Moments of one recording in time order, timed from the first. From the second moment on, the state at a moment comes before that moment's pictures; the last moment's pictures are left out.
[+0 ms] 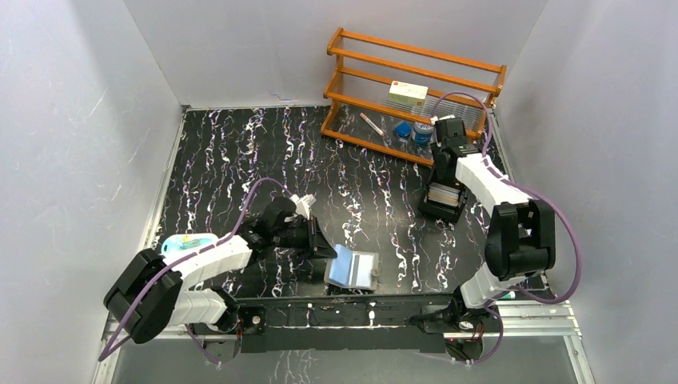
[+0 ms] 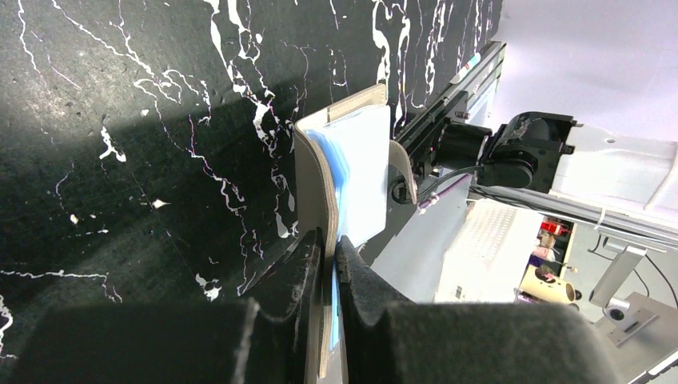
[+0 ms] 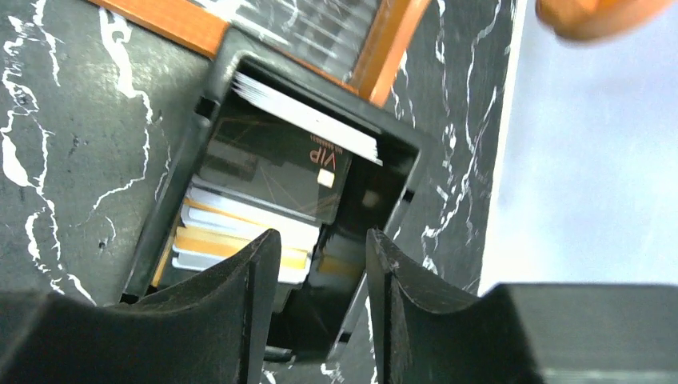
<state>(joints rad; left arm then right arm) -0.71 1.24 0.49 0.06 0.53 -0.93 0.18 1.61 1.19 -0.49 0.38 -0.21</state>
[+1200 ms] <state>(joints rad) -0.71 1.12 0.51 -0.07 0.48 -0.91 0.06 1.39 0.96 -0.69 0.31 0.53</state>
